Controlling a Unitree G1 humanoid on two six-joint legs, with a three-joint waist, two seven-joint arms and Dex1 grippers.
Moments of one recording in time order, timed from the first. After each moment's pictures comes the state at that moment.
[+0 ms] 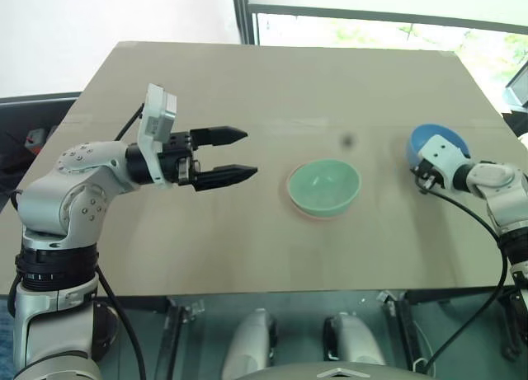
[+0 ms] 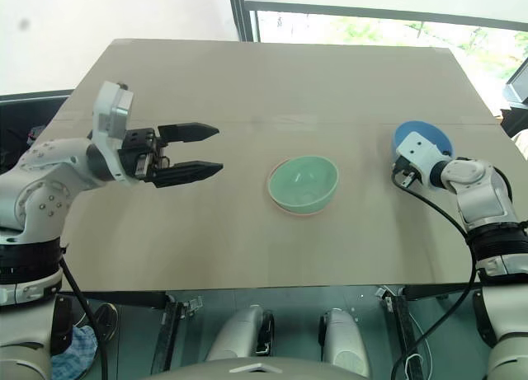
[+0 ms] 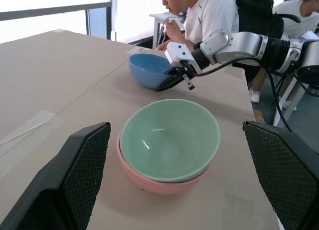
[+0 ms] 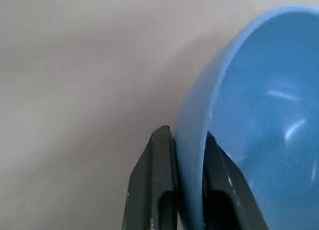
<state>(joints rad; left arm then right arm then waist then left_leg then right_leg) -0.52 0.80 0.19 -0.20 -0.75 0.72 -1.17 -0.61 -0.77 0.14 0.47 -0.07 0.24 0.78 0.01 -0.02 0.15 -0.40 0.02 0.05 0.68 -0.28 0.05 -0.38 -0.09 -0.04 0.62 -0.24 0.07</state>
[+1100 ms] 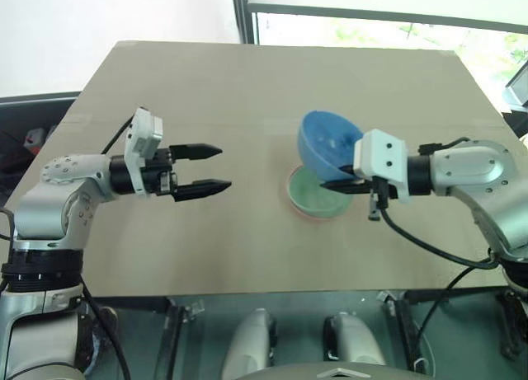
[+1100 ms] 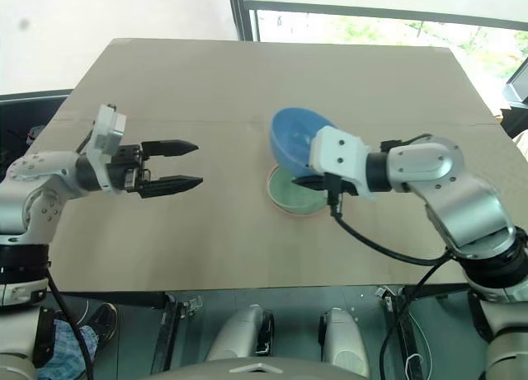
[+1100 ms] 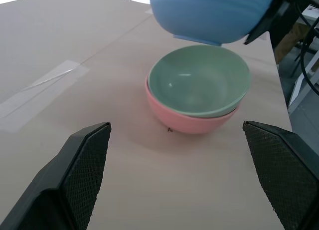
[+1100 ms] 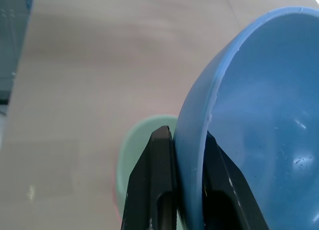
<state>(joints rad) -0.46 0.89 0.16 0.04 -0.58 0.50 -1.33 -0.66 -0.73 0.23 -0.59 0.32 0.80 1.00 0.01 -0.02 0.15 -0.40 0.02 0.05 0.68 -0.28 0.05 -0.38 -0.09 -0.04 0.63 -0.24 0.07</state>
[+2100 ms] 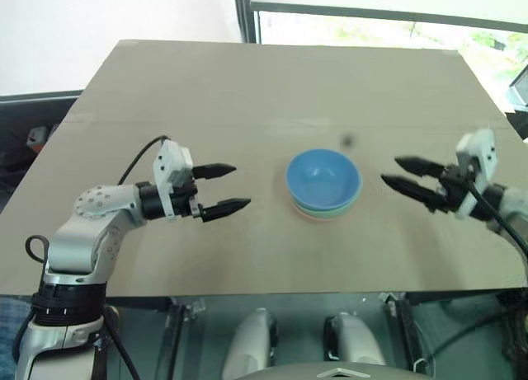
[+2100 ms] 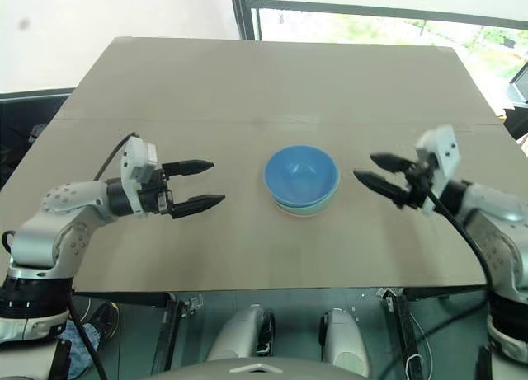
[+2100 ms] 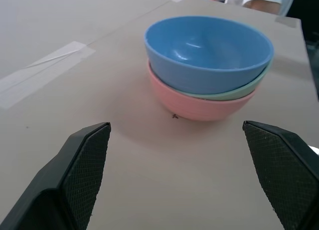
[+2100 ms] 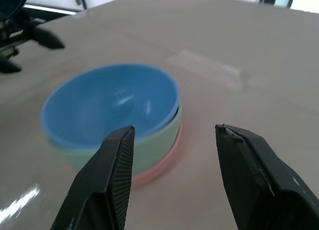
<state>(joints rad) -0.25 0.76 0.15 -0.21 -0.54 0.47 -1.09 -0.15 -0.71 -0.36 -0.44 0.62 0.76 0.93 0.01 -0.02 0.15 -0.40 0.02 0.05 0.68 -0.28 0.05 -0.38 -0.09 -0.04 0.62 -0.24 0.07</state>
